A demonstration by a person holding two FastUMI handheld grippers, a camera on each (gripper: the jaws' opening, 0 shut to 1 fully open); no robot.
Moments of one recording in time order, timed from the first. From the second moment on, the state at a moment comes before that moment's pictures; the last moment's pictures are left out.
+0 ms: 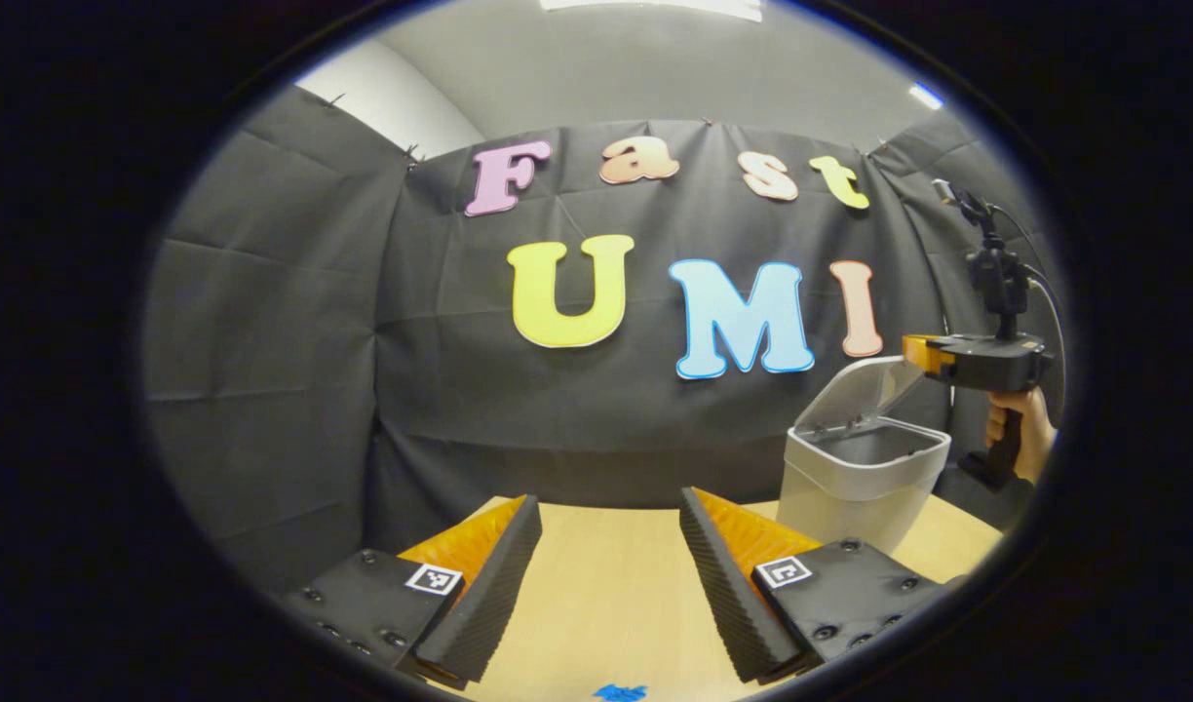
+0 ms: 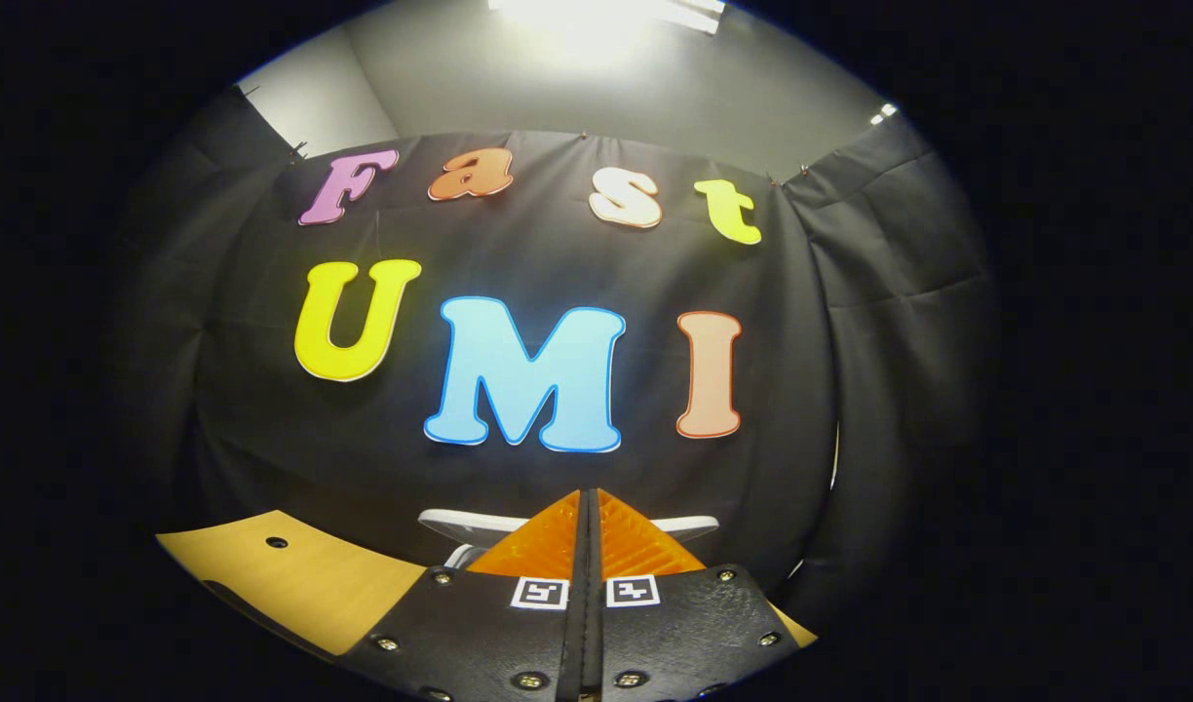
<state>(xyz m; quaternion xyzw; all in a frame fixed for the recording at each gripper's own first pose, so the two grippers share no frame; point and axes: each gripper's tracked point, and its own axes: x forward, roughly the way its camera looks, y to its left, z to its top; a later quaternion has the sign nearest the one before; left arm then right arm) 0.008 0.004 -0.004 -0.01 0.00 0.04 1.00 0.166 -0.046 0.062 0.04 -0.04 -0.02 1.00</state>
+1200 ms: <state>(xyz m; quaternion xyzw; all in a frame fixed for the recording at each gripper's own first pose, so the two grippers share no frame) 0.005 0.013 -0.031 0.00 0.02 0.02 1.00 0.087 -0.007 0.055 0.02 -0.03 0.03 1.00</state>
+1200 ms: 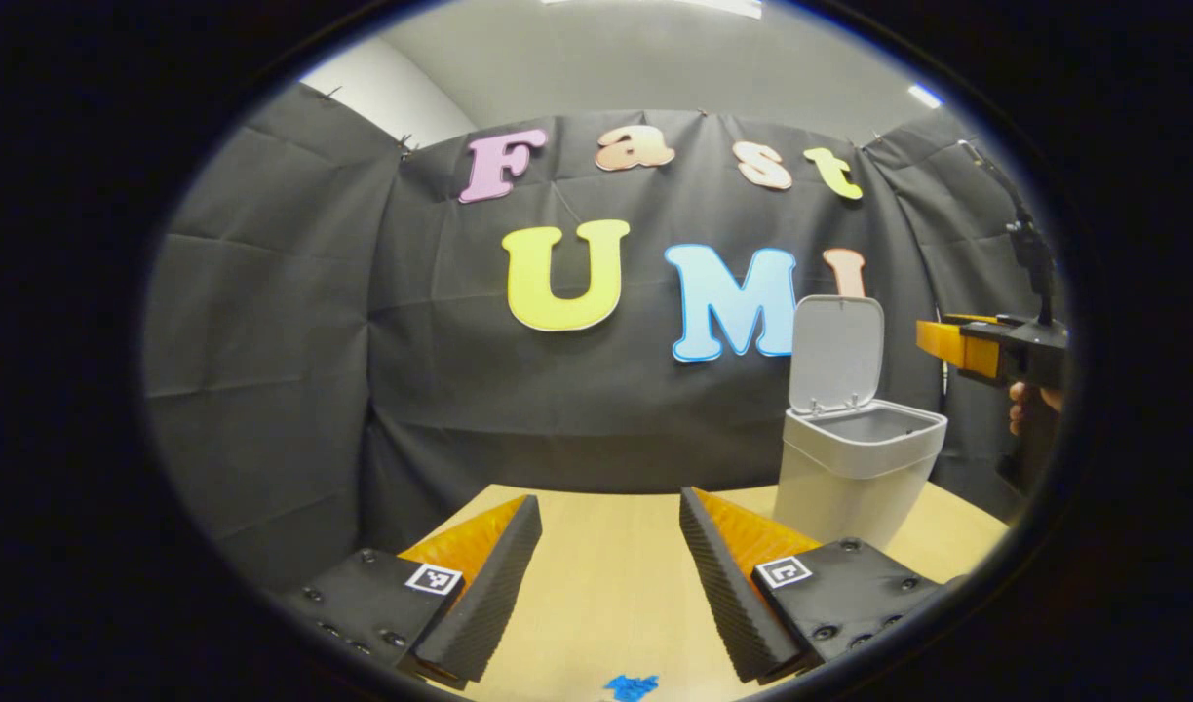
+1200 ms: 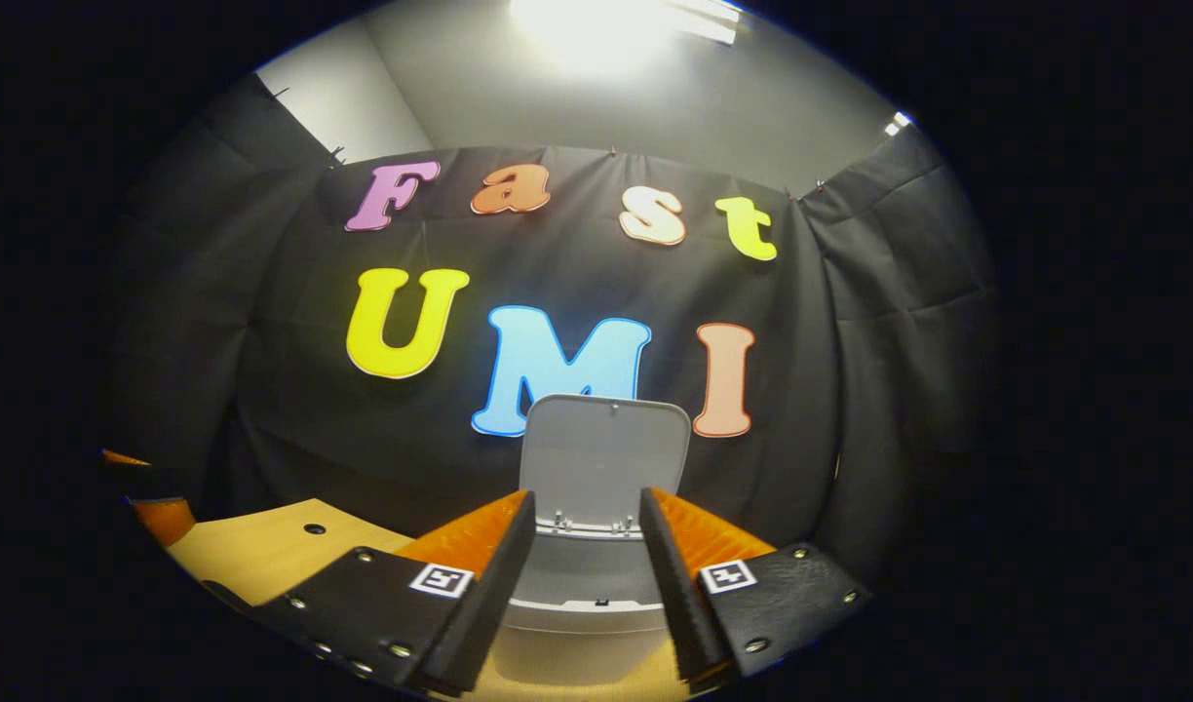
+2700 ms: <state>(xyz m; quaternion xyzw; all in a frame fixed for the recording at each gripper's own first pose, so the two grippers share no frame) -0.011 0.000 -0.282 0.00 0.24 -0.04 0.97 0.033 0.026 0.023 0.02 0.01 0.03 1.00</state>
